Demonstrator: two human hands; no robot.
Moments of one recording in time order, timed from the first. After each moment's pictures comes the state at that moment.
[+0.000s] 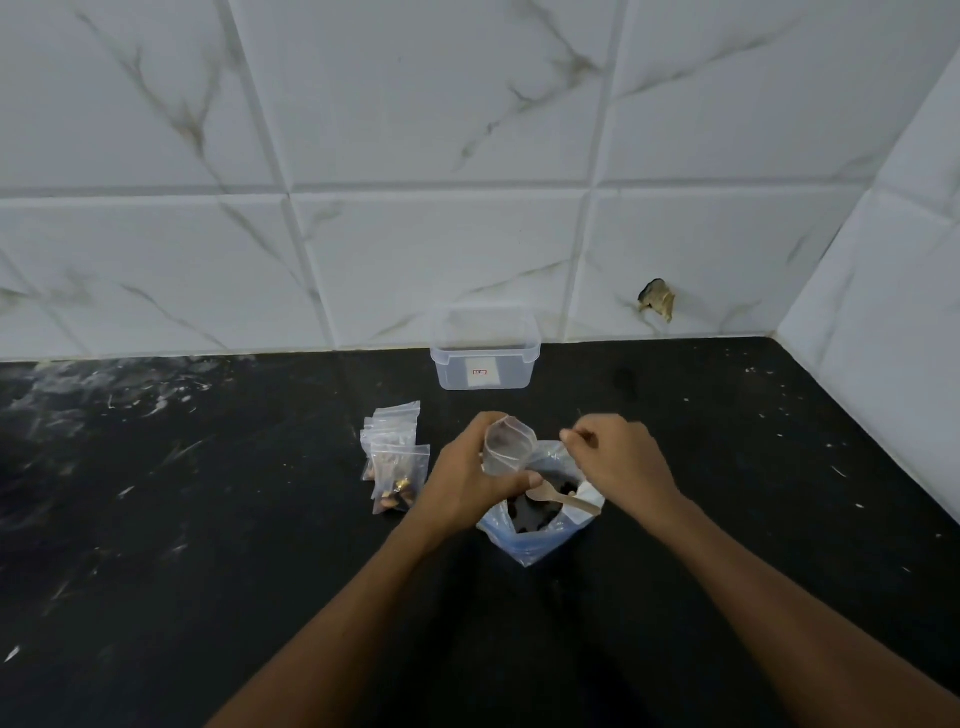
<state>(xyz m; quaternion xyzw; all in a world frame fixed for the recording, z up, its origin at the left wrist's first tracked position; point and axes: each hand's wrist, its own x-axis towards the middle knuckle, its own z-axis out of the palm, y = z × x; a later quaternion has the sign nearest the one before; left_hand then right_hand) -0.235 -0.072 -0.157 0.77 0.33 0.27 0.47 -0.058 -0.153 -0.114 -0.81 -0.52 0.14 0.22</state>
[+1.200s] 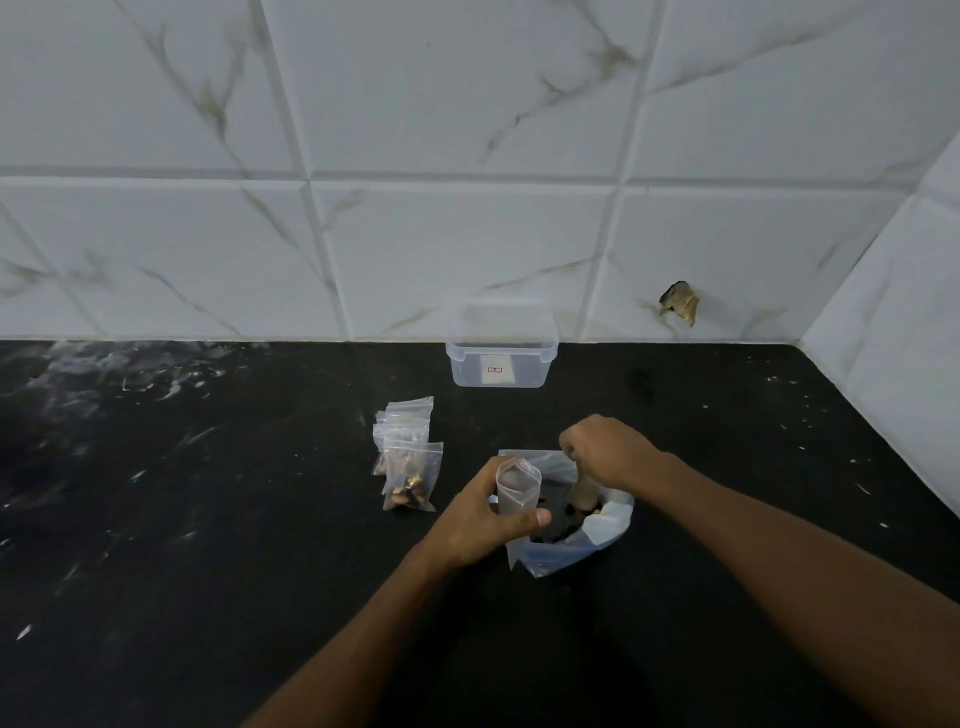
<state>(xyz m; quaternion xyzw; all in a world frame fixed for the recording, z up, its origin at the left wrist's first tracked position) -0.246 -0.082 -0.197 0.71 0.35 0.18 0.58 -0.043 -0.087 -0.134 -0.71 -0.67 0.14 -0.18</state>
